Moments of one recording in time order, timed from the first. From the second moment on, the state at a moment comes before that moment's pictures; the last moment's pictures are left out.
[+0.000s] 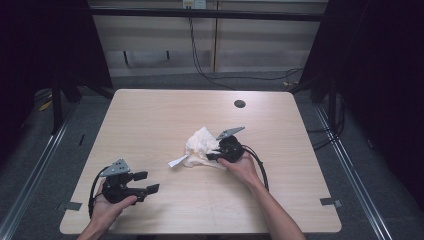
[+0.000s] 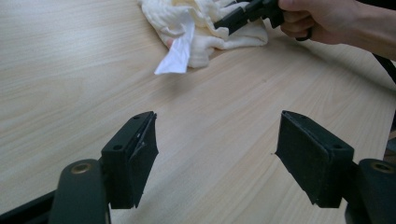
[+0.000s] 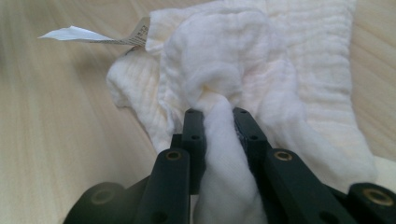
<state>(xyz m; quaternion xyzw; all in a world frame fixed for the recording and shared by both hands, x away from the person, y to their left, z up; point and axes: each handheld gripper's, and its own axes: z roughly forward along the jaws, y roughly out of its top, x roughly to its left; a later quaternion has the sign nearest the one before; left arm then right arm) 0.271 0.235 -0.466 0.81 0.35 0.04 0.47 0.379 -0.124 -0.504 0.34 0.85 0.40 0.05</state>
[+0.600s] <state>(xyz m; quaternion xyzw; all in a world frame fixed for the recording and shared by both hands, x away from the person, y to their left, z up) 0.292 0.190 -0.452 0.83 0.31 0.06 0.46 0.321 -0.135 -0.499 0.29 0.87 0.39 0.03</state>
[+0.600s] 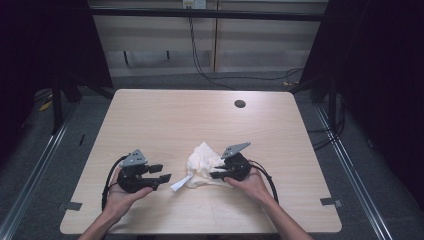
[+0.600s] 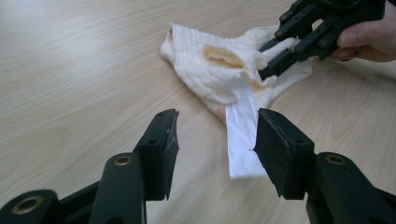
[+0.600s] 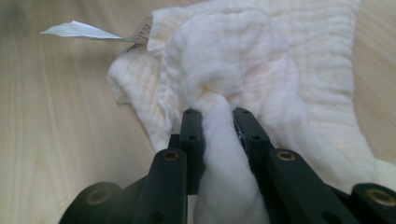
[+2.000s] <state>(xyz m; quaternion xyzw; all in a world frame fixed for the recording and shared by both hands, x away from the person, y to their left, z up) 0.294 0.123 -0.494 0.88 0.24 0.00 0.40 0.275 -0.122 -0.497 0.24 0.89 0.38 0.07</state>
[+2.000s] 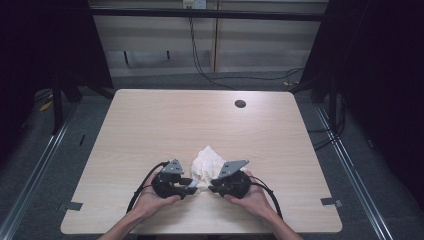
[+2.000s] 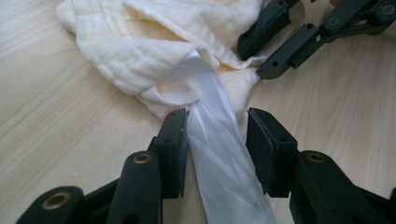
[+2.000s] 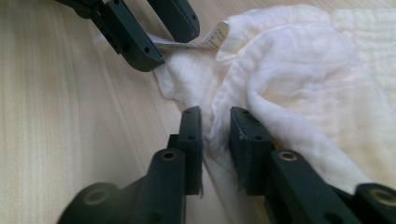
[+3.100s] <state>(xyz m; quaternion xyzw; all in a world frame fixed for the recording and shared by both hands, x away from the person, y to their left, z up) 0.296 0.129 -0.488 0.88 0.25 0.03 0.41 0.277 -0.237 -0.435 0.37 0.79 0.47 0.15</state>
